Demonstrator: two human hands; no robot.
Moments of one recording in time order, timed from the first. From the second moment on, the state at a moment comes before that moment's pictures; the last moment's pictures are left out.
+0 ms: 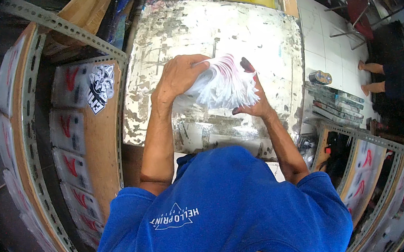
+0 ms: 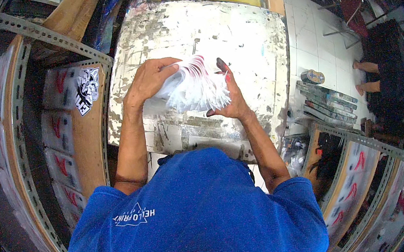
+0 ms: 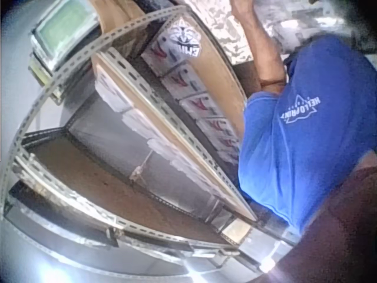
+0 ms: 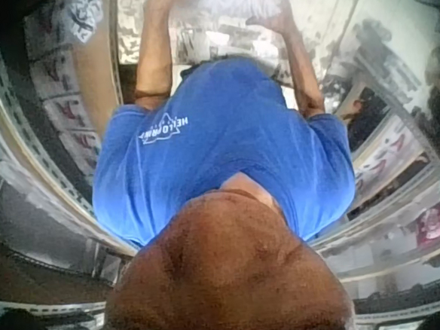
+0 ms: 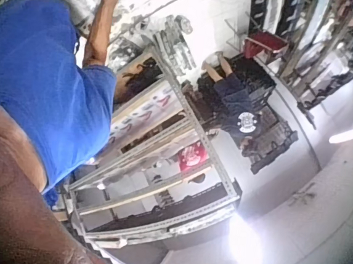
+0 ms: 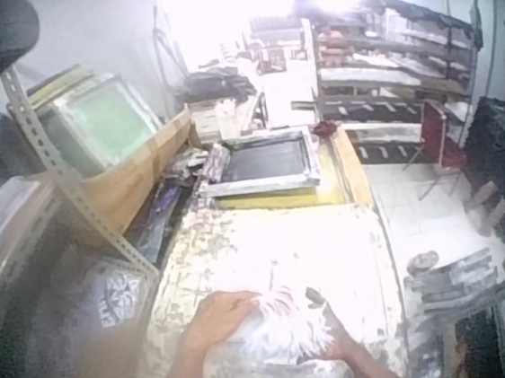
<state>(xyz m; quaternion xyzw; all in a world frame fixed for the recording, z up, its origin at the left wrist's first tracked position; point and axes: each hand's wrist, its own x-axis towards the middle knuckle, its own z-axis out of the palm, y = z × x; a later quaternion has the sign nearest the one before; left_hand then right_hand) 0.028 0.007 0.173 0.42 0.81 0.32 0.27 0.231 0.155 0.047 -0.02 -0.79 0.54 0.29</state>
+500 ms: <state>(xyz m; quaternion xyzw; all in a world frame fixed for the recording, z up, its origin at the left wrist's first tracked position) 0.014 0.005 0.160 0.50 0.72 0.36 0.31 0.222 0.182 0.044 0.01 -0.76 0.62 0.19</state>
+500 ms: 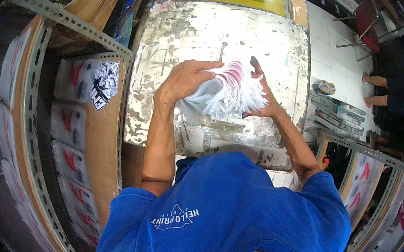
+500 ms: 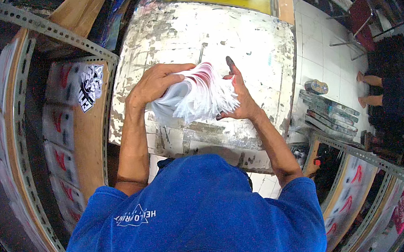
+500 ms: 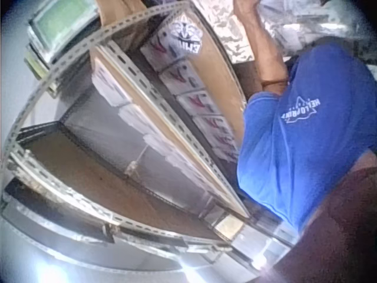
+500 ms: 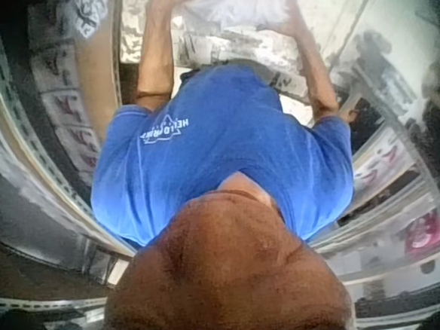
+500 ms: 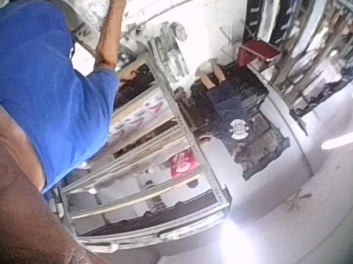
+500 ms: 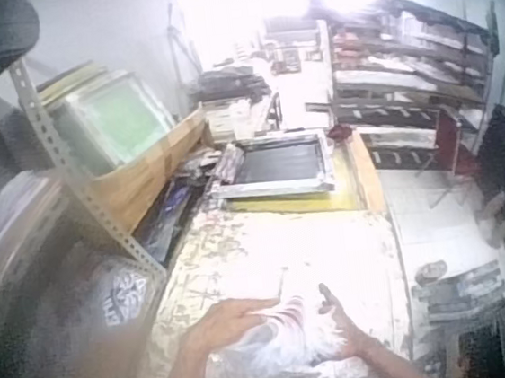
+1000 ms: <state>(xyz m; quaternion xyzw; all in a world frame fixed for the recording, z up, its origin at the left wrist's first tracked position) 0.020 0.011 0.161 0.50 0.74 0.33 0.30 0.209 0.197 0.034 0.08 -0.79 0.56 0.24</state>
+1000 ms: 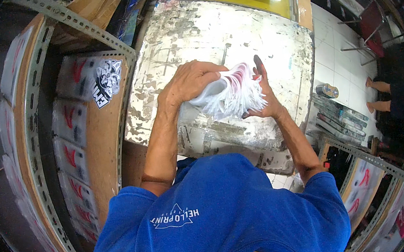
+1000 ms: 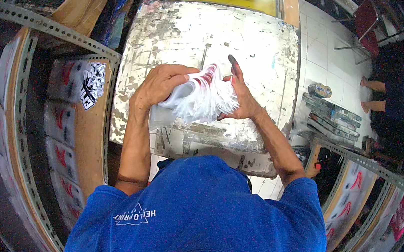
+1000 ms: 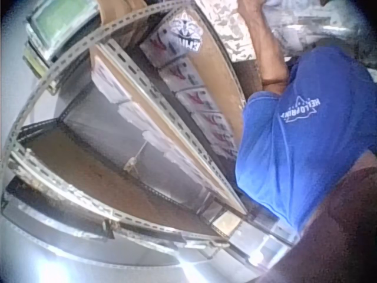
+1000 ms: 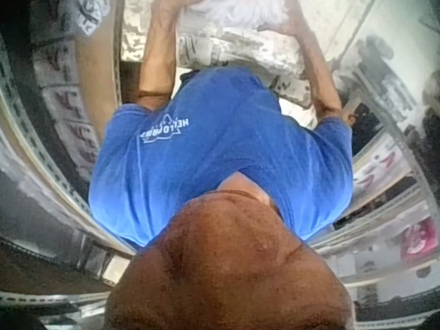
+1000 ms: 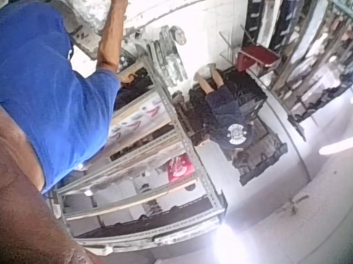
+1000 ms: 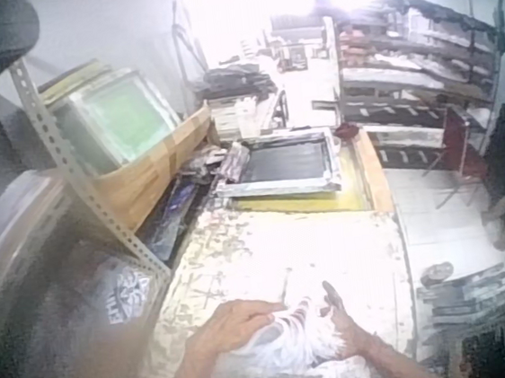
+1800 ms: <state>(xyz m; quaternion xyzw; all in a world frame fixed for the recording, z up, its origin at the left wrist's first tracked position) 0.018 0.014 0.162 0.51 0.74 0.35 0.27 0.205 0.223 0.038 0.11 -0.86 0.49 0.11</state>
